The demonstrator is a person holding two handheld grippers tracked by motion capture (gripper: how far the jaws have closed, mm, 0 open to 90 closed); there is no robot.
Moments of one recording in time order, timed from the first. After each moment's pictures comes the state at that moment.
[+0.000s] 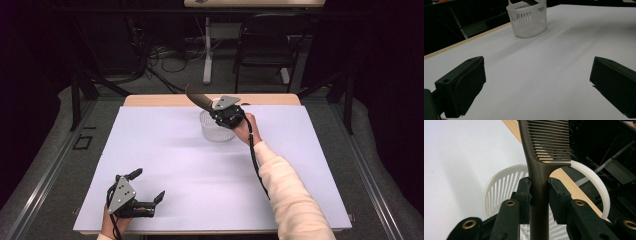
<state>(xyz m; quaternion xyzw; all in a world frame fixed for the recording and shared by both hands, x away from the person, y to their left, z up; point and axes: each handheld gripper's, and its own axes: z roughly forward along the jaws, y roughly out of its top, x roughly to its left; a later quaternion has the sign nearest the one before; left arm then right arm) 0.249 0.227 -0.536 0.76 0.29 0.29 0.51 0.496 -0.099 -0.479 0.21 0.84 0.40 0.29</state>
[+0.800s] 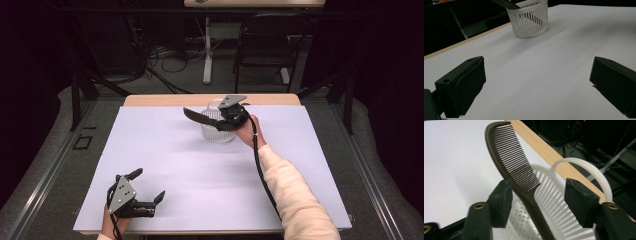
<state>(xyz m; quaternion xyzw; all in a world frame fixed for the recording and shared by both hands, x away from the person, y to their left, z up) 0.250 0.226 -0.536 0.76 0.29 0.29 0.51 0.482 -0.110 -0.466 0.25 0.84 0.42 0.24</state>
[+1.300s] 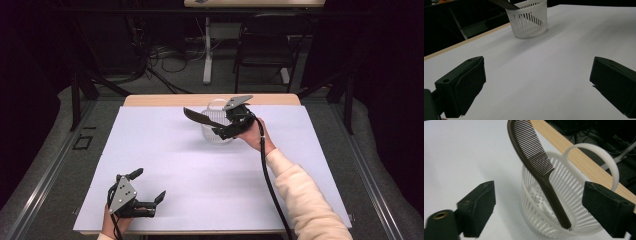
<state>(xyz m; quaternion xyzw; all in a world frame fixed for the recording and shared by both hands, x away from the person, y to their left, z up) 0.249 0.225 -0.536 0.76 0.29 0.28 0.51 0.459 -0.123 -0.450 0.25 0.86 0.40 0.18</state>
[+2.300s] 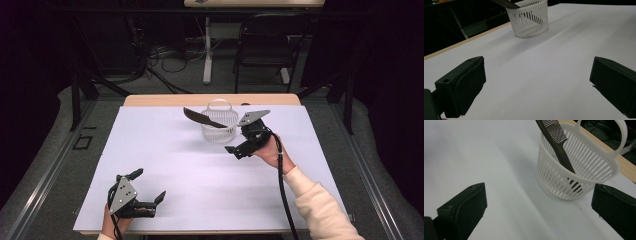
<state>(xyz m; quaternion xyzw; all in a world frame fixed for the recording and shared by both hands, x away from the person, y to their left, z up) 0.249 0.225 -0.536 0.76 0.29 0.29 0.51 0.407 -0.161 -0.456 0.26 0.87 0.39 0.16</state>
